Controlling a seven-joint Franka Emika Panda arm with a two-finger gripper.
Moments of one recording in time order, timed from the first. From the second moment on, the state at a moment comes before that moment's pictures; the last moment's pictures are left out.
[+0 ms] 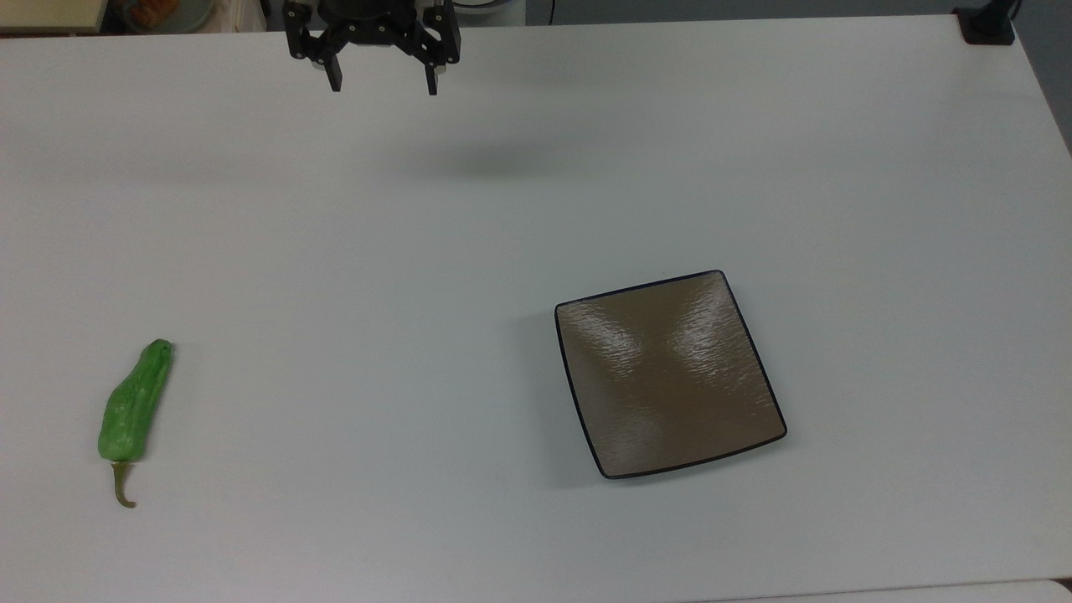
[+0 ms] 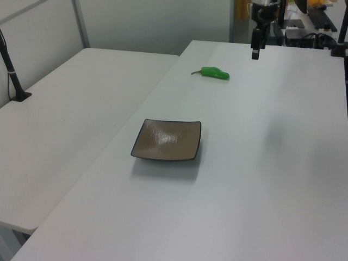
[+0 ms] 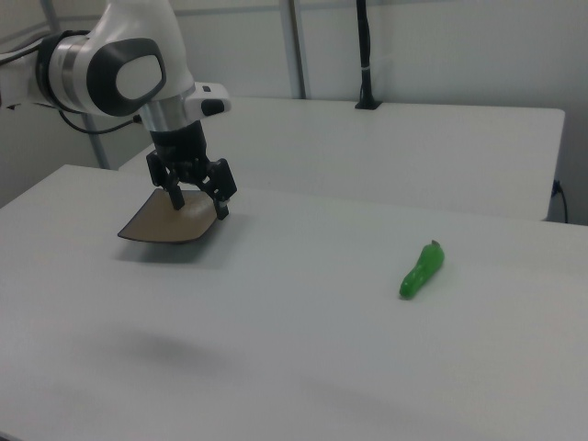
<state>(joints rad) 0.08 0.01 -0.08 -1.76 -0.01 1.82 -0.05</state>
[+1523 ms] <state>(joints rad) 0.04 0.24 -0.16 -1.75 -0.16 2.39 -0.07</state>
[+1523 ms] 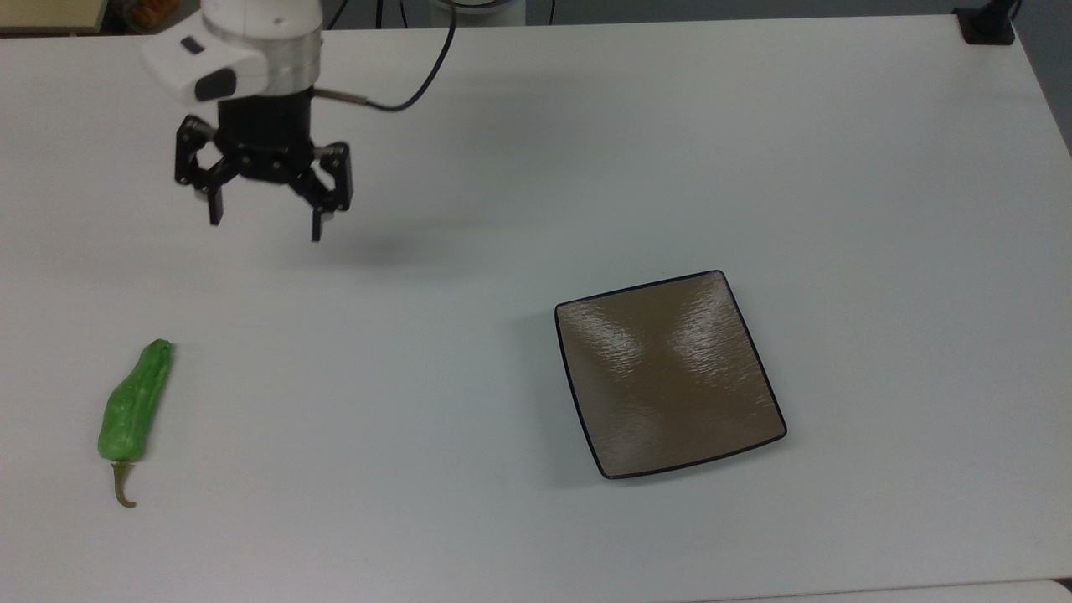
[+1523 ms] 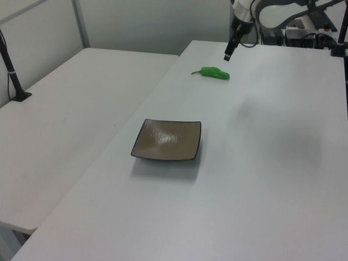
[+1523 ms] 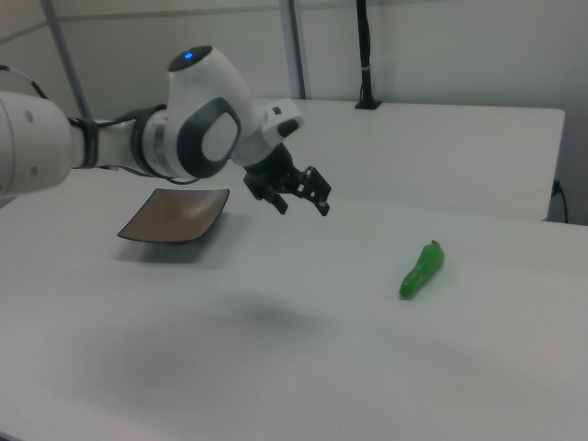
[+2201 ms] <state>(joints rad) -0.07 0.56 -0.17 -1.51 -0.16 2.65 -0.07</state>
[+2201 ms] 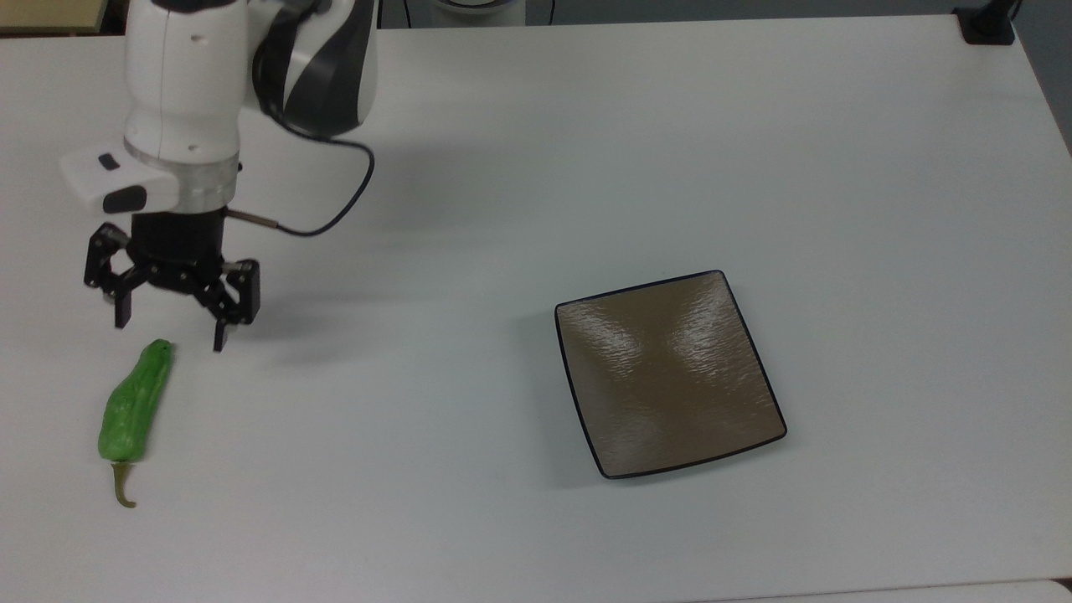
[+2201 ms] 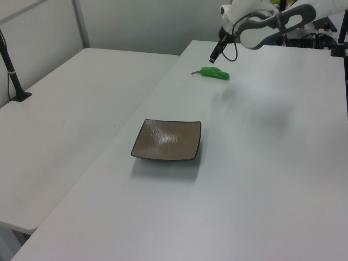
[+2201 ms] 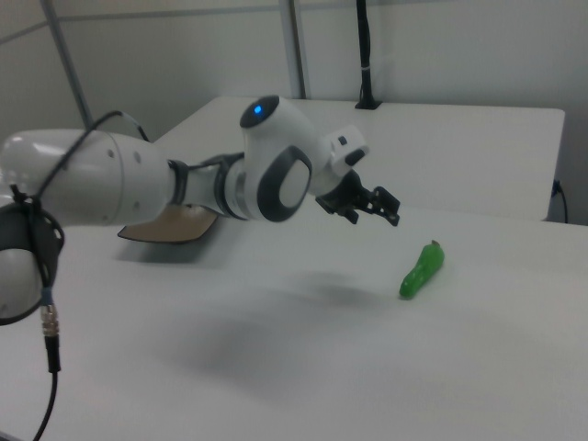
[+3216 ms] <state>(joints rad) -0.16 0.84 -0.17 -1.34 -0.16 2.92 -0.07</state>
